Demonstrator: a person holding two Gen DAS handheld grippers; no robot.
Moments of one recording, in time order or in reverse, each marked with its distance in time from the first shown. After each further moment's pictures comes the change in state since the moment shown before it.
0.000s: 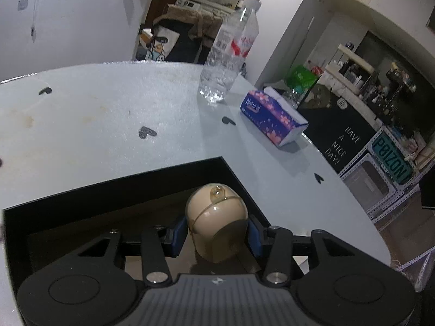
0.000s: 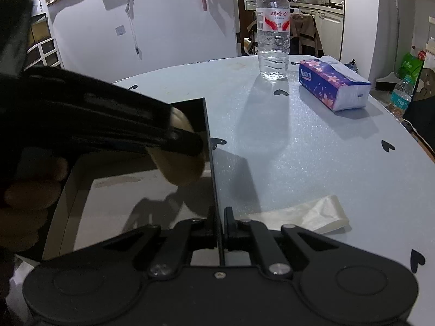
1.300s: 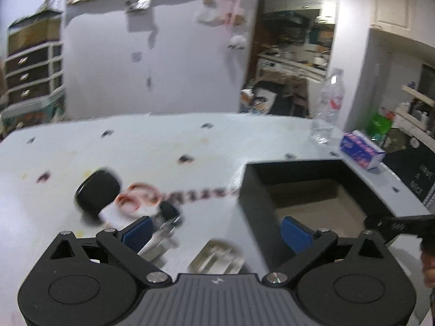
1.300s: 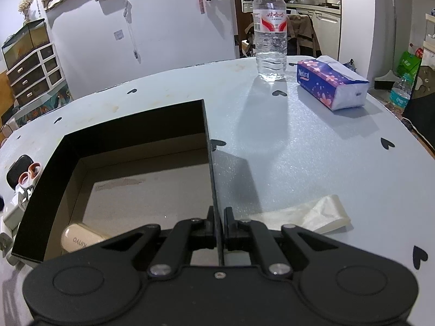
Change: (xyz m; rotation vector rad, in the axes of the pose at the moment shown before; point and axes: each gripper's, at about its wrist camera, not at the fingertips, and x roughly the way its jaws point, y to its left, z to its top) left arm -0.176 0.072 -0.116 -0.047 -0.299 0.431; right arm -0.001 -0.001 -0.002 0.020 -0.016 0.002
